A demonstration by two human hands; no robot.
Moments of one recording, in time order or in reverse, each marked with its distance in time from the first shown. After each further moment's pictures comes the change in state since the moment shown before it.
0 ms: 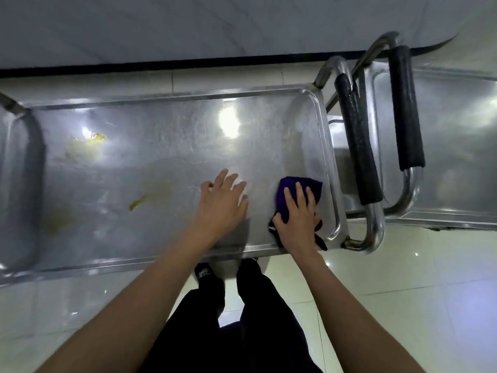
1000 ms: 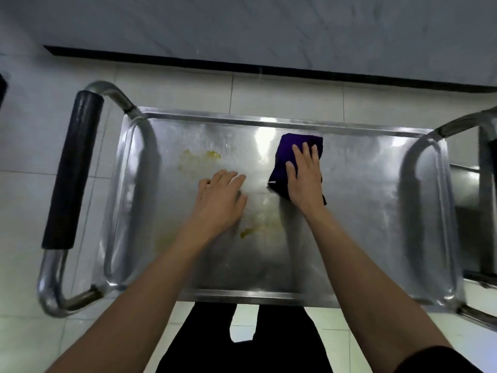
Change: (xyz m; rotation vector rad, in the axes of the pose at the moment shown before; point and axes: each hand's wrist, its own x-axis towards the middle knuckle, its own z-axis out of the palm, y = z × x) left_hand -0.016 -0.286 -0.064 -0.147 0.050 -0.145; right_hand 0.148 -0.289 0.070 0.127 0.037 -0.203
